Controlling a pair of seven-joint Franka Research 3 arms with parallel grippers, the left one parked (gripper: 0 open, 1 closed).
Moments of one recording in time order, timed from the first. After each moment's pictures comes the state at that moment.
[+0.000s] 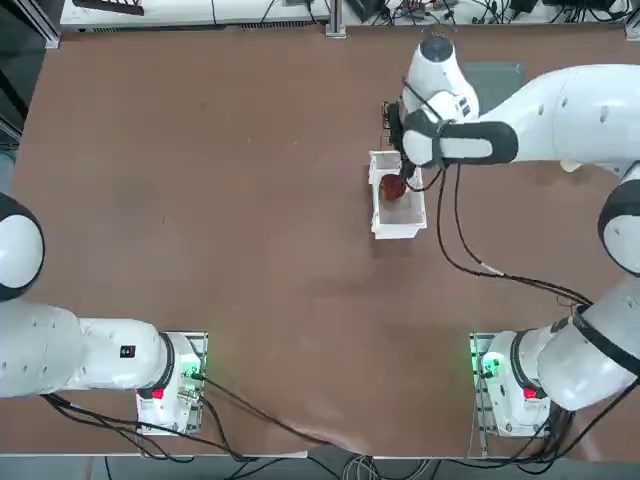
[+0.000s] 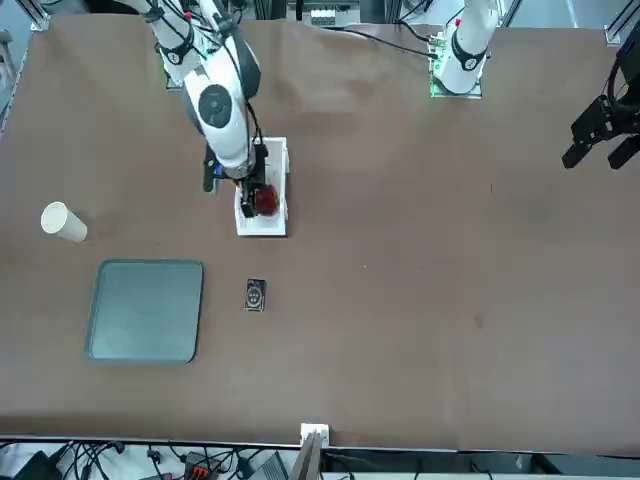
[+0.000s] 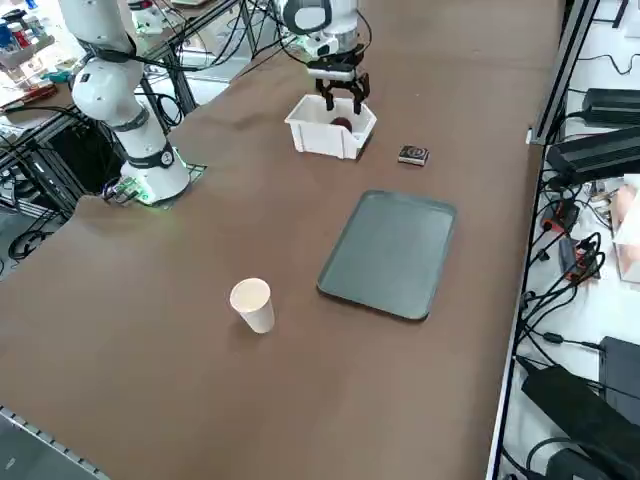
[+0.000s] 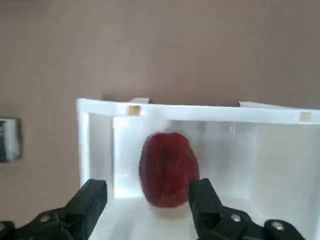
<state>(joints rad) 0.46 0.25 0.16 -2.17 -0.02 2.42 2.15</state>
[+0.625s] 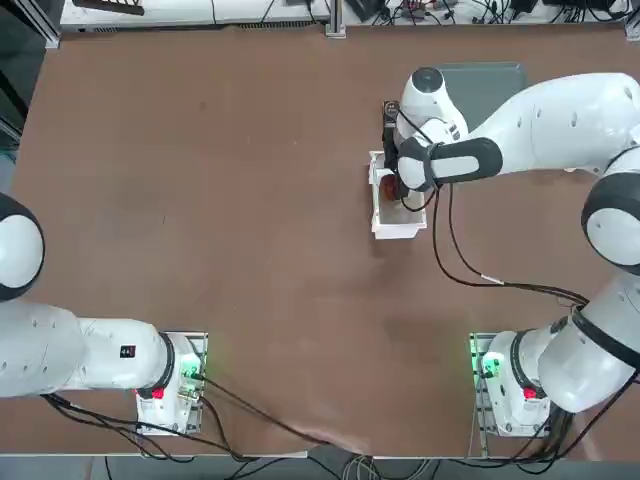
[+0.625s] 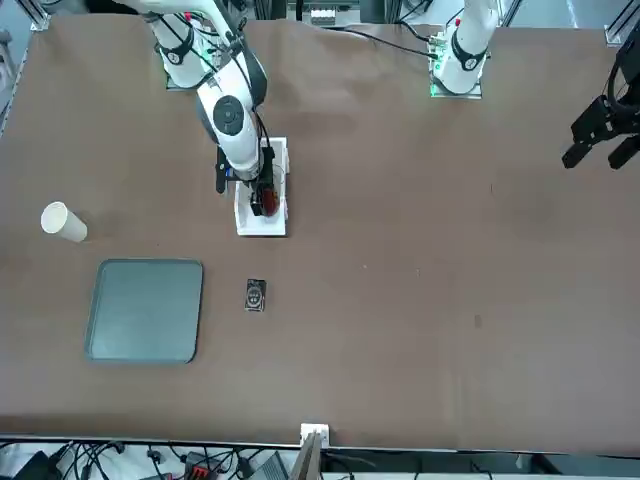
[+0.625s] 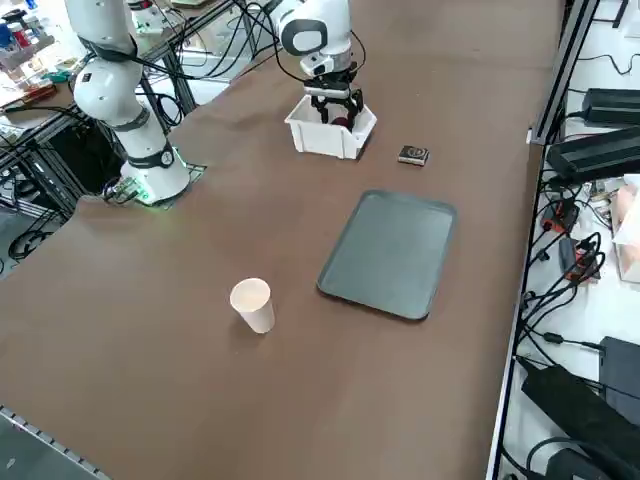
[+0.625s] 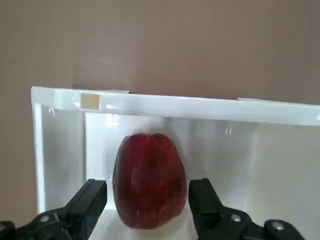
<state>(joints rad) 0.49 0.30 0.16 -2.20 -0.02 2.49 2.15</state>
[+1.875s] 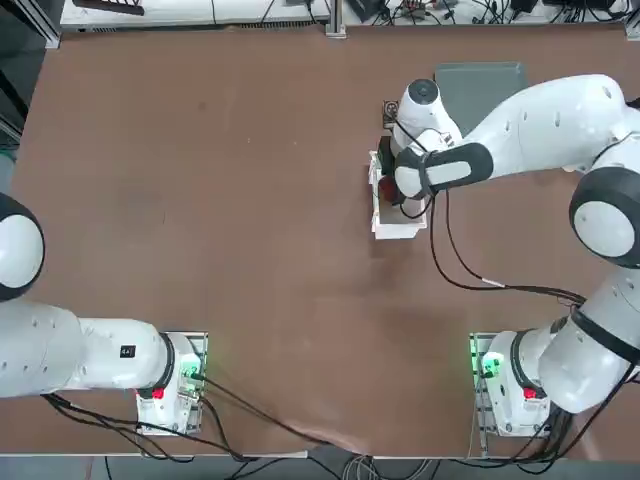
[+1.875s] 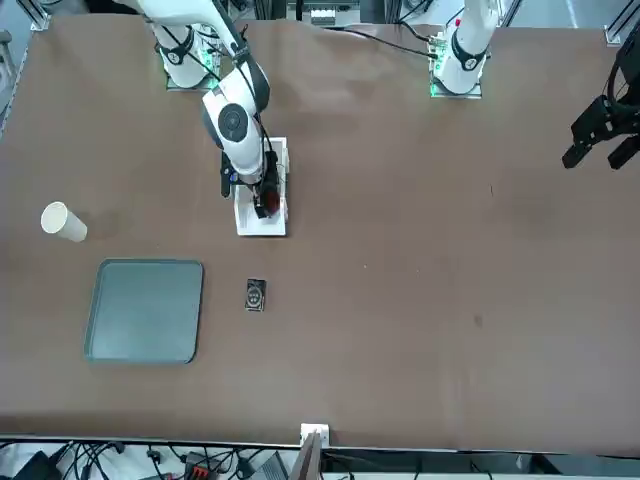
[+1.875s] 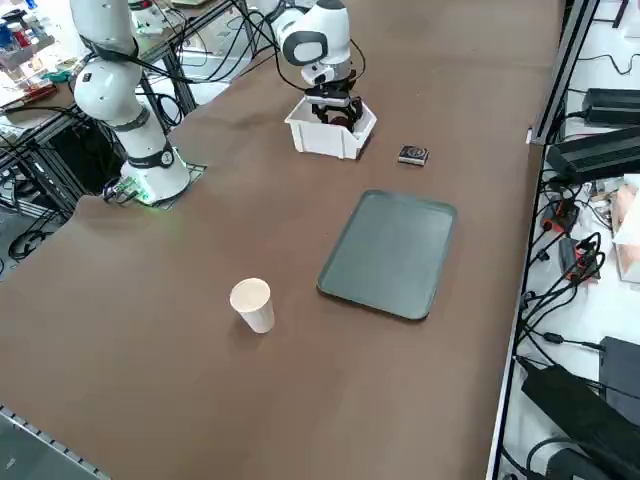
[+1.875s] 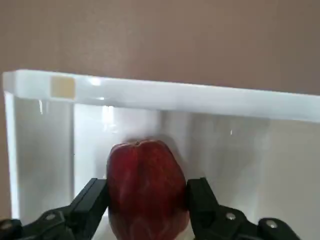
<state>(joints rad) 0.49 0.36 0.16 -2.21 -0.03 2.56 2.13</state>
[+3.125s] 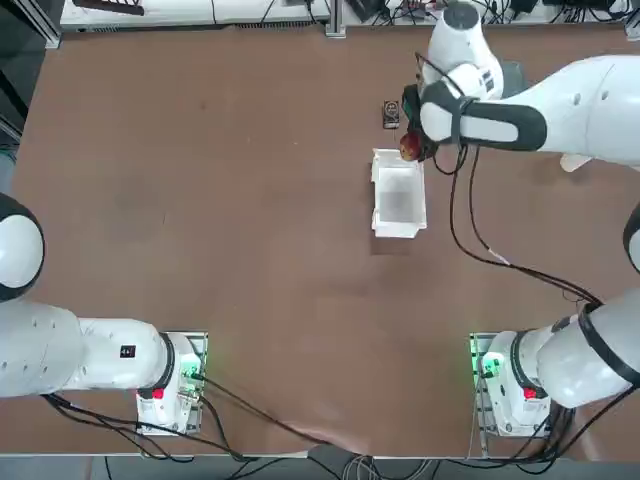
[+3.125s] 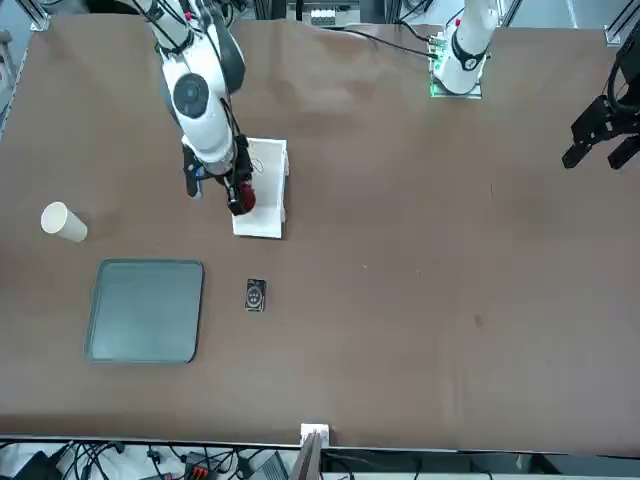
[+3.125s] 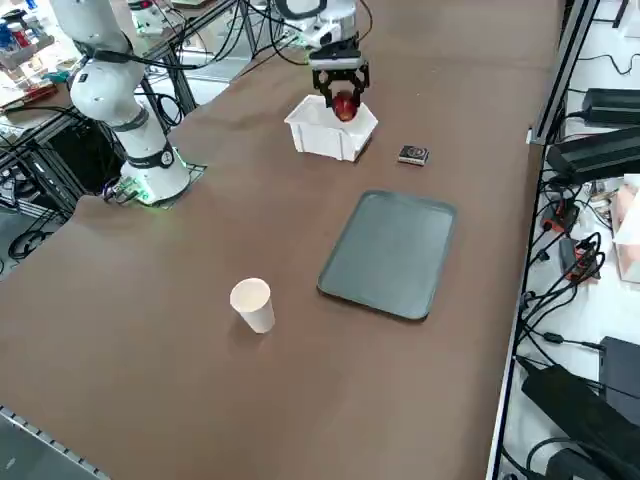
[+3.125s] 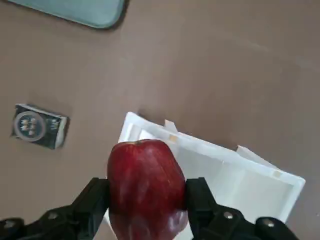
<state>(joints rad) 0.40 0.12 0.14 -2.09 -0.03 2.21 1.82</state>
